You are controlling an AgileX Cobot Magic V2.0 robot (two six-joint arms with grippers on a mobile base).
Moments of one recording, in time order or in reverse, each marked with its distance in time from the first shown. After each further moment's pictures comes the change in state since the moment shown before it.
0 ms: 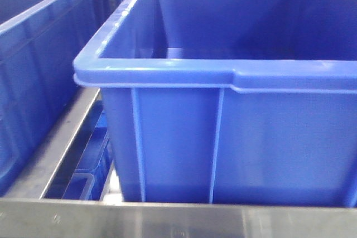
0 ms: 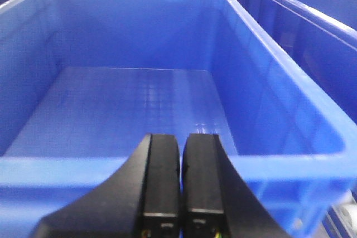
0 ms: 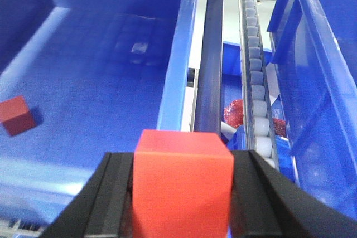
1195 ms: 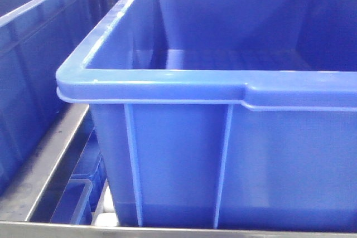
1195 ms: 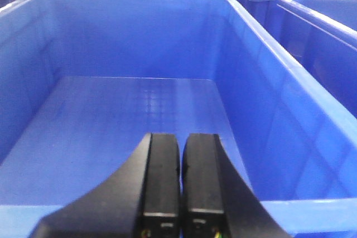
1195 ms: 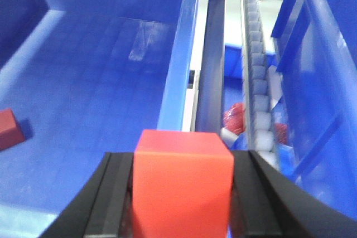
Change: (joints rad) left arm 0.000 0.000 0.000 0.000 -0.017 0.000; right arm 0.000 0.066 -0.096 0.004 0.023 -0.037
